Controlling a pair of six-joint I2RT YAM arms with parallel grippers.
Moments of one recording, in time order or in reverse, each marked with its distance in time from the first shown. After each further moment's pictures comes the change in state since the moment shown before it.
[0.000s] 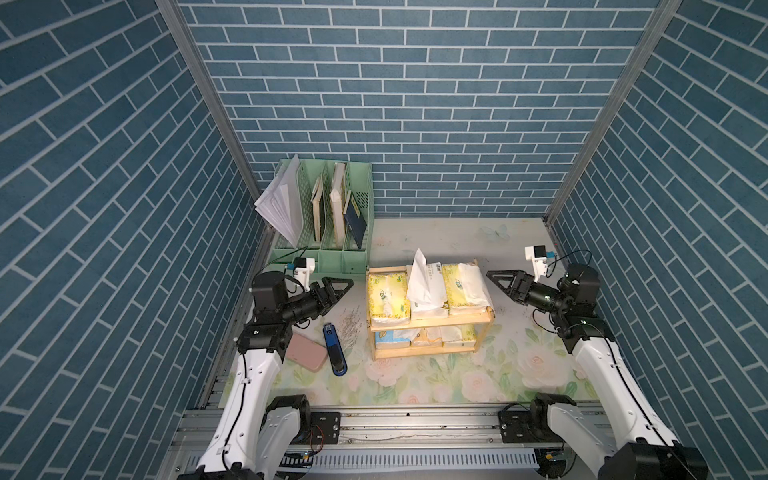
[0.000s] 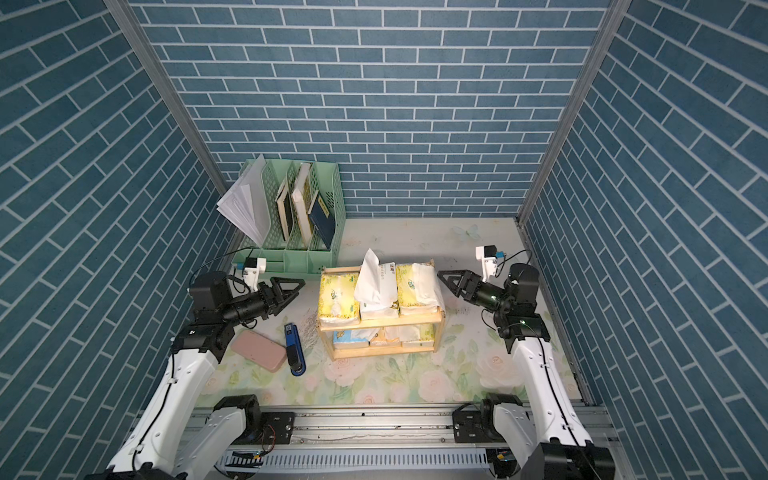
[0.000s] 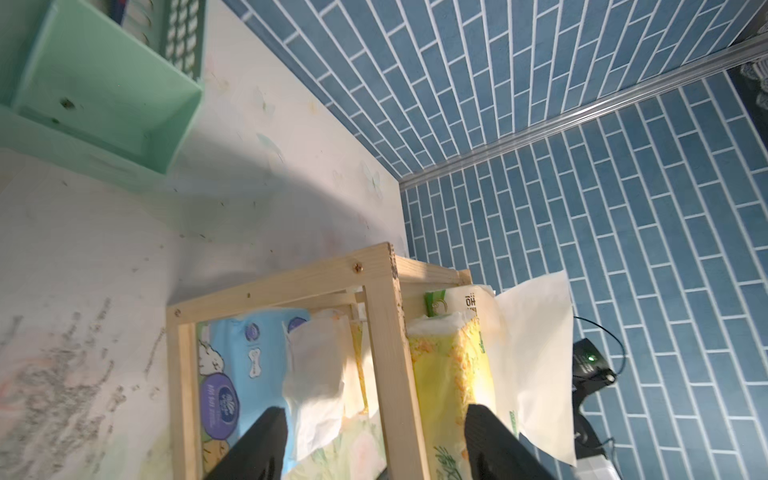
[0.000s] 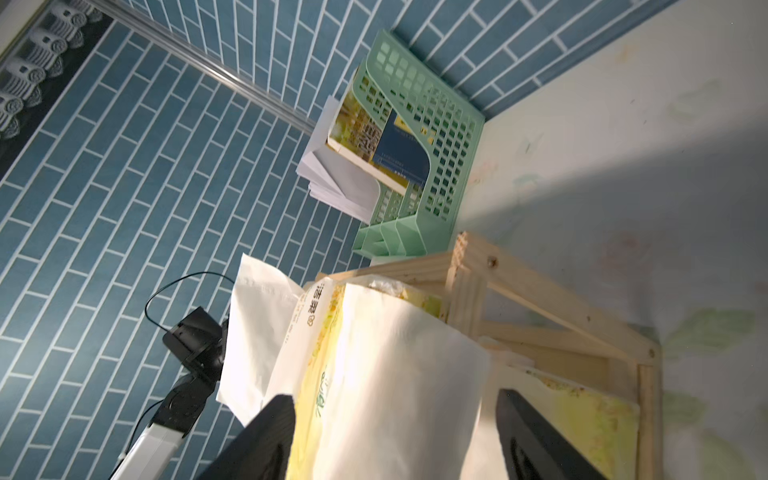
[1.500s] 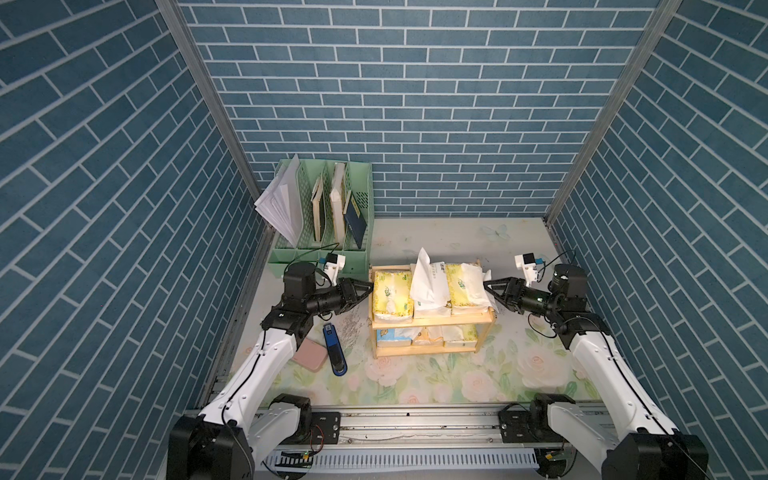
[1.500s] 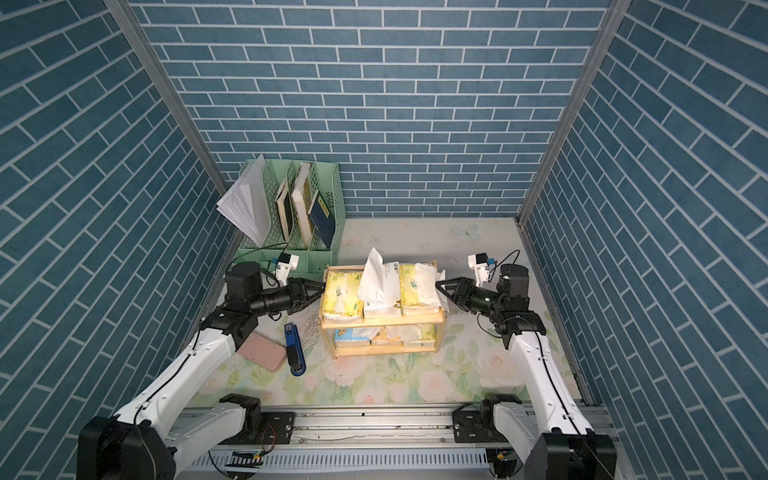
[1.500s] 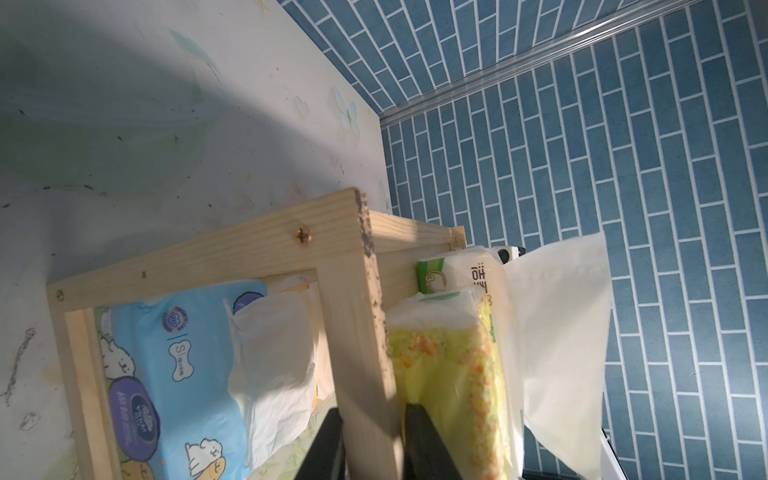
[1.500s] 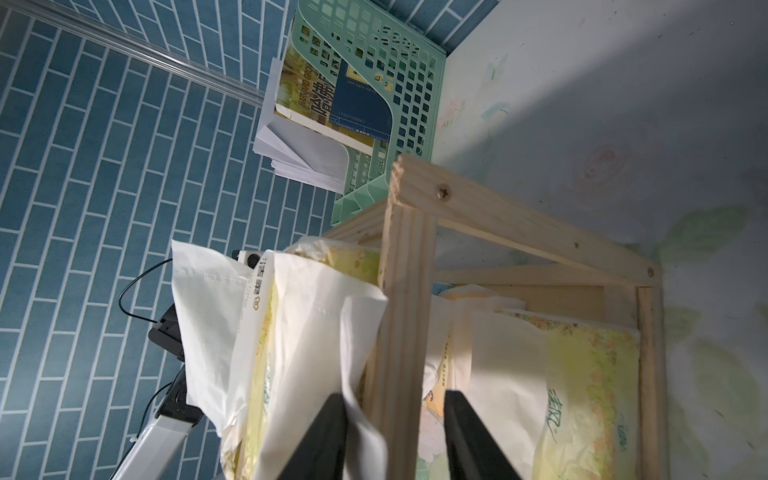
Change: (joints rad) left arm -0.227 0.188 0.019 0.180 -0.049 -0.086; right arm 0.041 0.044 0.024 -0.169 0.045 -0.011
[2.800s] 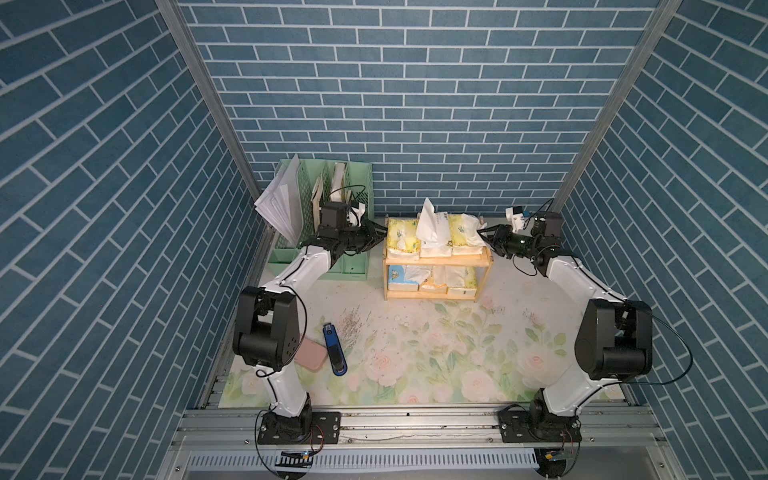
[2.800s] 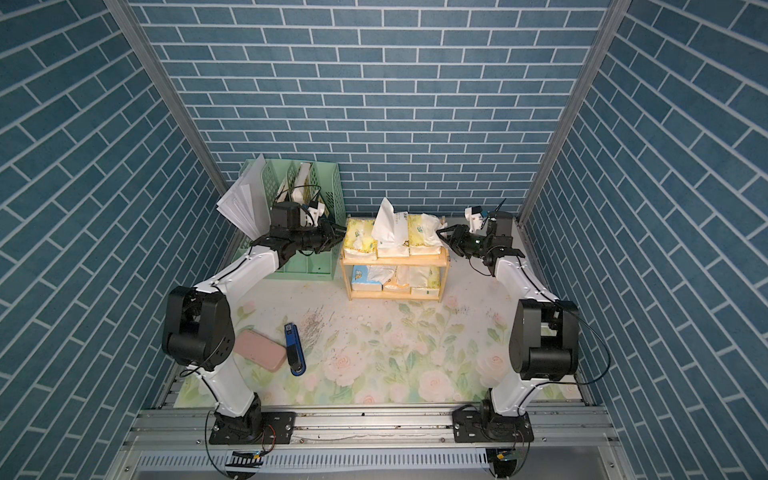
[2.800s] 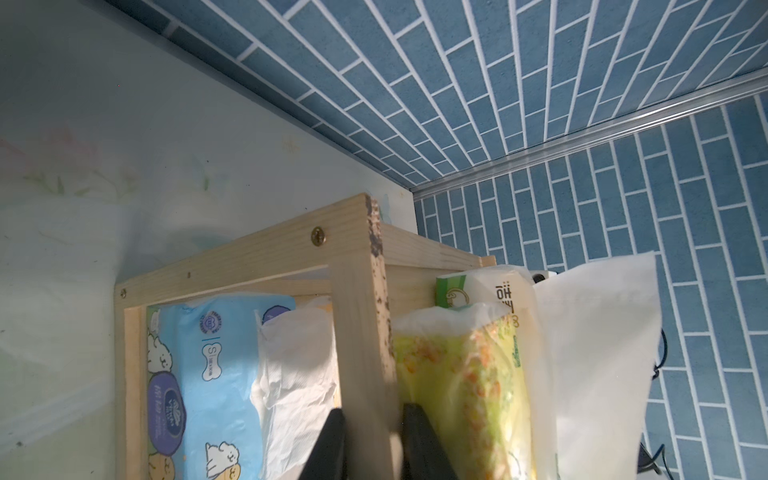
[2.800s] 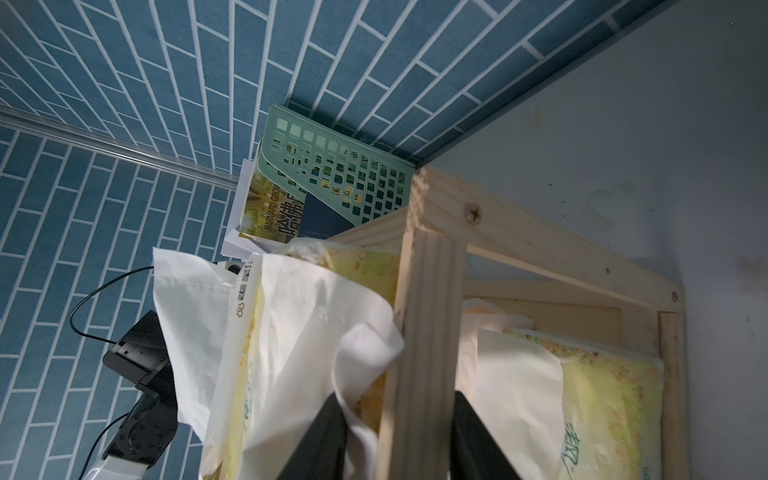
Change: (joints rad) left arm -0.031 0.752 0.721 -0.008 -0.149 0.069; right arm -0.010 0.699 0.534 0.206 0.077 0.006
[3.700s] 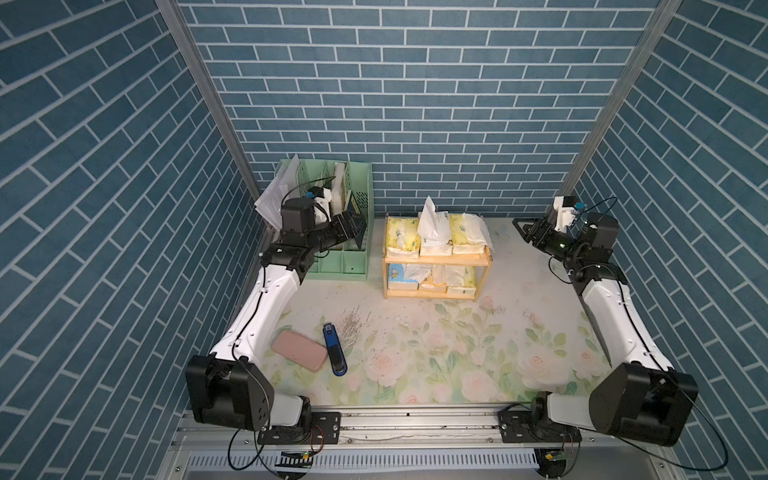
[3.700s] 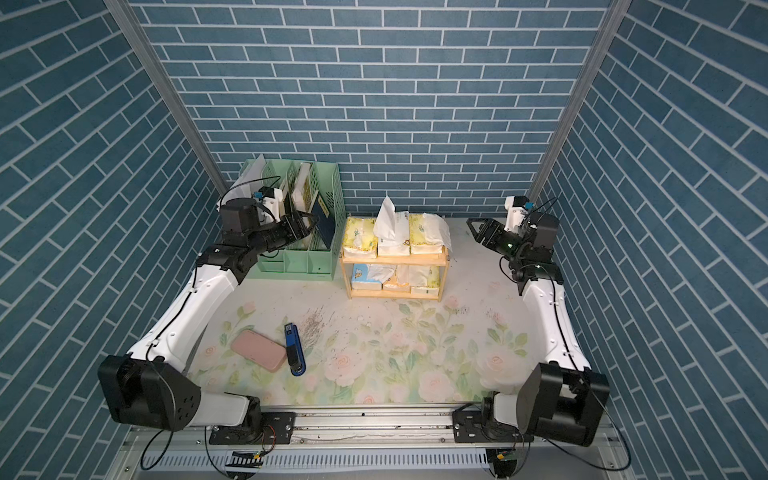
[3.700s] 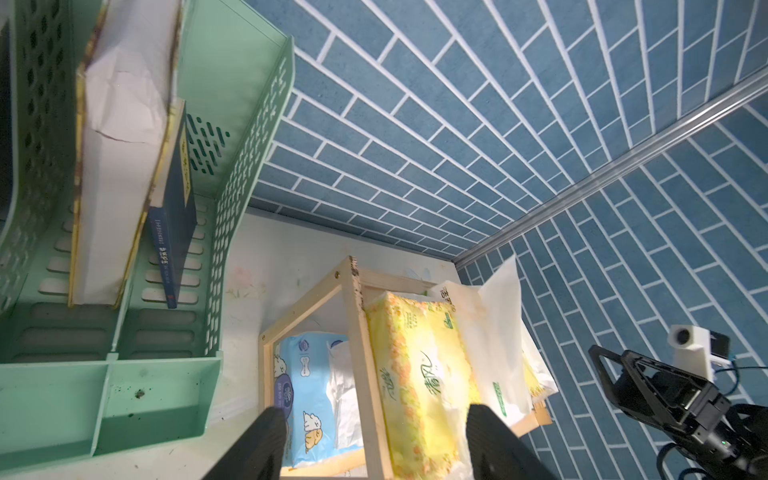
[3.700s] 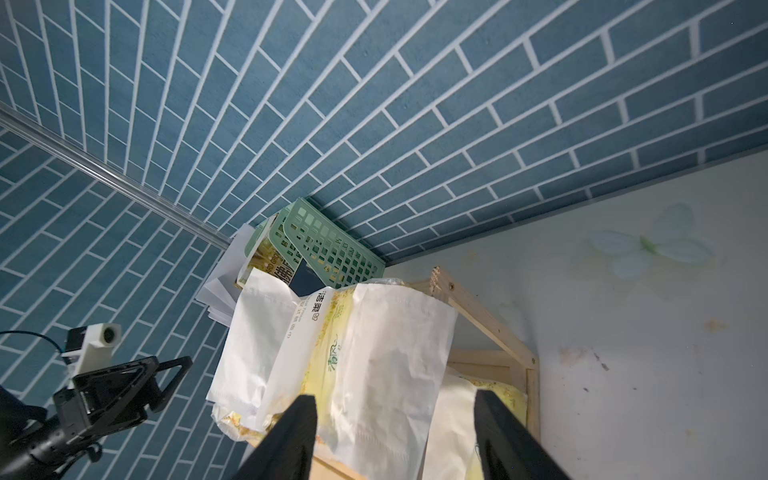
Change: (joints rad) left arm 0.045 -0.409 -0.081 -0.213 -0.266 0.245; right arm -0.154 -0.426 -0.109 -0.095 0.178 -0.204
